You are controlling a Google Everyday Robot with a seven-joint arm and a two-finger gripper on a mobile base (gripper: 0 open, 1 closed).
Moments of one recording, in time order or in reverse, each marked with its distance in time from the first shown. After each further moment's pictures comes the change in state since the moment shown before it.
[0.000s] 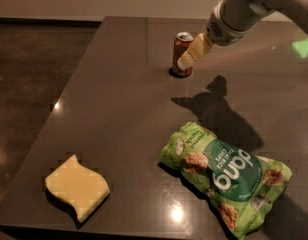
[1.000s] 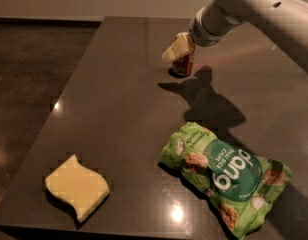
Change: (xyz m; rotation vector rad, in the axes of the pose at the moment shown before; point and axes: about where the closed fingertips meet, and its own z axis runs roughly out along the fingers) arm -0.043 0.000 0.061 -0.041 -0.092 0.094
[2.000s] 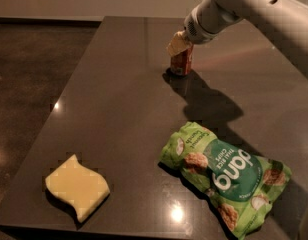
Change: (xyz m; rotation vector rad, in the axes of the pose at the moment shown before) arm -0.016 0.013 0.011 -0.085 -0.036 -0.016
